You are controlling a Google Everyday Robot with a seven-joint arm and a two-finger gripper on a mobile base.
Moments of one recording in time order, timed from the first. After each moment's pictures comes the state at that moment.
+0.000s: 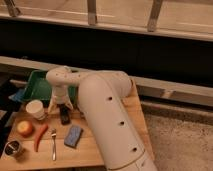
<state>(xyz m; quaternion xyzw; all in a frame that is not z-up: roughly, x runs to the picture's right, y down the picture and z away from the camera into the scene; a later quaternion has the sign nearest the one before) -0.265 0.122 0.892 -0.40 0.18 0.55 0.71</state>
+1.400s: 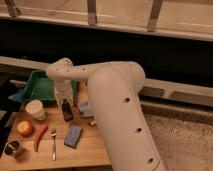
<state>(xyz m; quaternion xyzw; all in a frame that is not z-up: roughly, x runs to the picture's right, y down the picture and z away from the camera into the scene) -0.217 0.078 0.834 -0.34 0.17 0.56 0.73</state>
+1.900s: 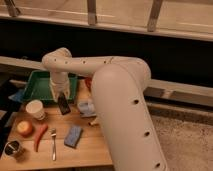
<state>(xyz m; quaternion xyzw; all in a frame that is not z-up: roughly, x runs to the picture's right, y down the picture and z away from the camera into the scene) -0.247 0.034 0.802 -0.35 0.11 0.52 0.77</state>
